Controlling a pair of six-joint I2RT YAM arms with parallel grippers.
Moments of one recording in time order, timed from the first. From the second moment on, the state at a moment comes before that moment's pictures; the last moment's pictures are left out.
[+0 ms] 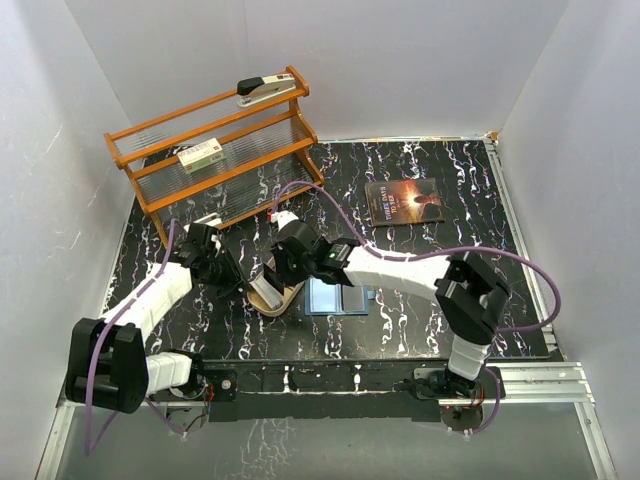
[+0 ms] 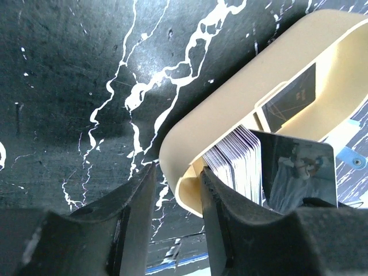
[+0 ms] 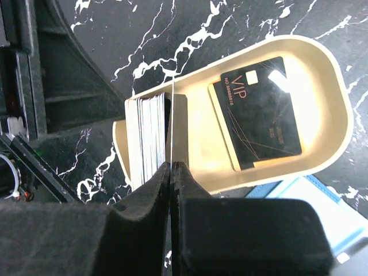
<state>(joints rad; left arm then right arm) -0.19 1.23 0.66 -0.61 0.25 -0.70 1.01 1.79 1.28 -0.24 -0.01 0.48</state>
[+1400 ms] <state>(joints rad) -0.60 1.32 0.84 -0.45 0.32 -0.66 0.81 1.24 0.77 -0.29 0.14 0.68</state>
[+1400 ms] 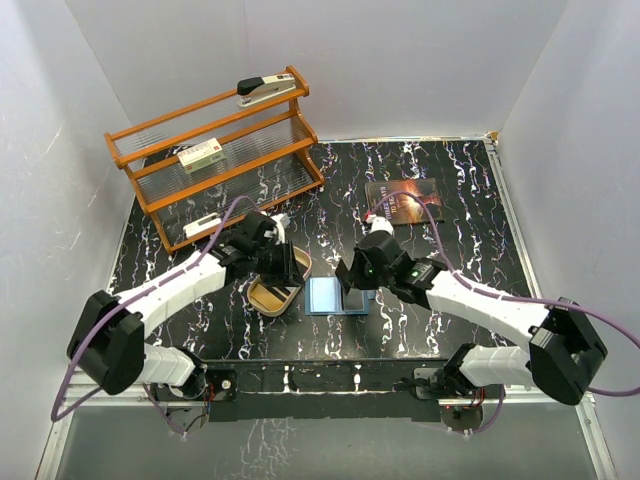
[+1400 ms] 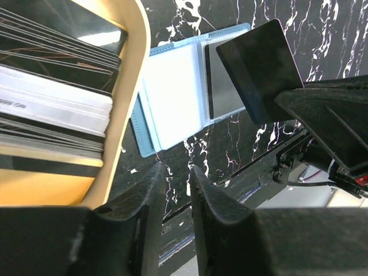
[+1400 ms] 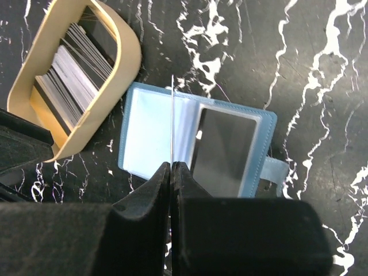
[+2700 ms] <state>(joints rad) -0.77 1.64 0.88 -0.39 0.14 -0.71 0.69 1.19 0.44 0.06 -0.08 0.80</state>
